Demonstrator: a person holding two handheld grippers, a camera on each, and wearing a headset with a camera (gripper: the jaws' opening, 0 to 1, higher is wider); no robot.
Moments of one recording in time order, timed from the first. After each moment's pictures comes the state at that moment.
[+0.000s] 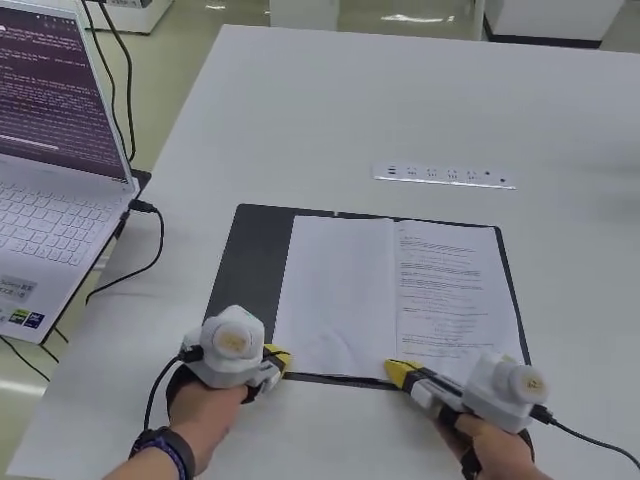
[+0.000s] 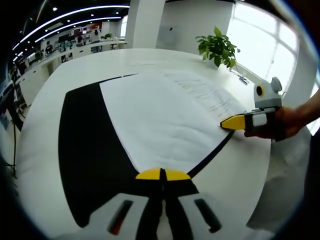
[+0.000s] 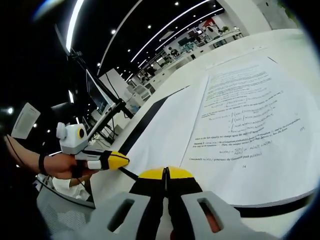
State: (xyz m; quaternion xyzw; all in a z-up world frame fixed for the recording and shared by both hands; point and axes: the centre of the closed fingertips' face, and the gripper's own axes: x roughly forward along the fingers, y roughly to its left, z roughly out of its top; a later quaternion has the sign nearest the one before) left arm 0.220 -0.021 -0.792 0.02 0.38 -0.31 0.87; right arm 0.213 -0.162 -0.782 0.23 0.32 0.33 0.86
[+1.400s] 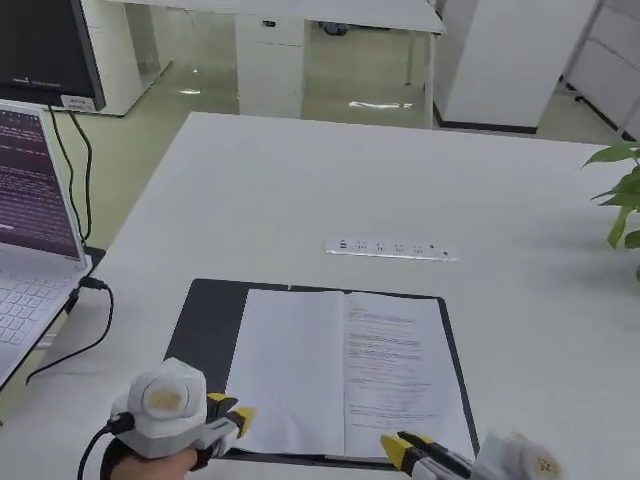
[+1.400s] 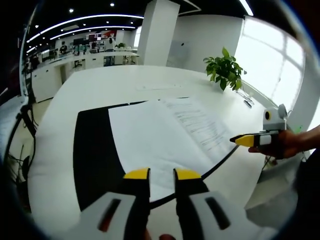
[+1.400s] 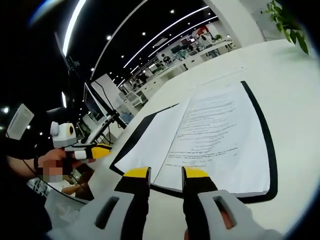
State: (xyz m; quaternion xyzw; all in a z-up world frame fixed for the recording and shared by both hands) left arm 0.223 -0.033 -0.710 -0.02 0.33 -0.26 0.91; right arm 0.202 -0.243 -0.732 0.22 0.29 0.29 0.88
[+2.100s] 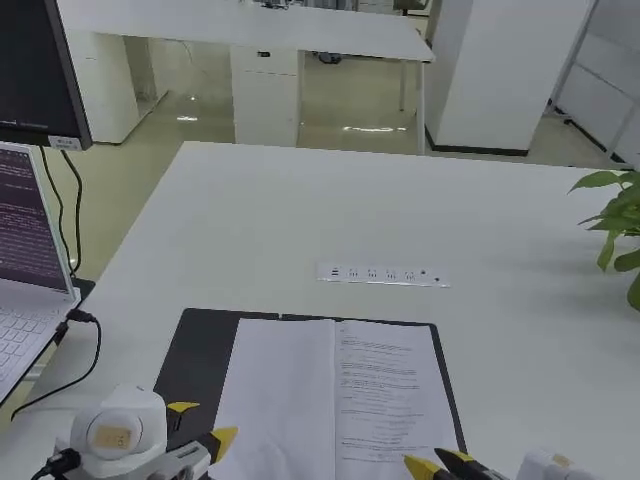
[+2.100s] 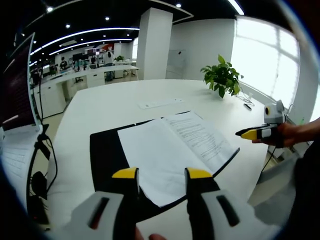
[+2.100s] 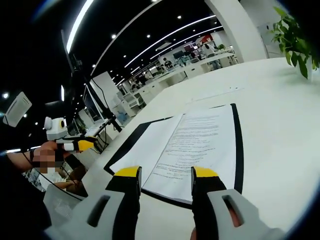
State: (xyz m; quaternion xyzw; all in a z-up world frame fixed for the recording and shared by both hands) left arm 0.228 -0.018 -0.658 0.01 0.29 -0.26 0.92; right arm 0.207 -0.284 -0.700 0.17 0.27 0.28 0.90
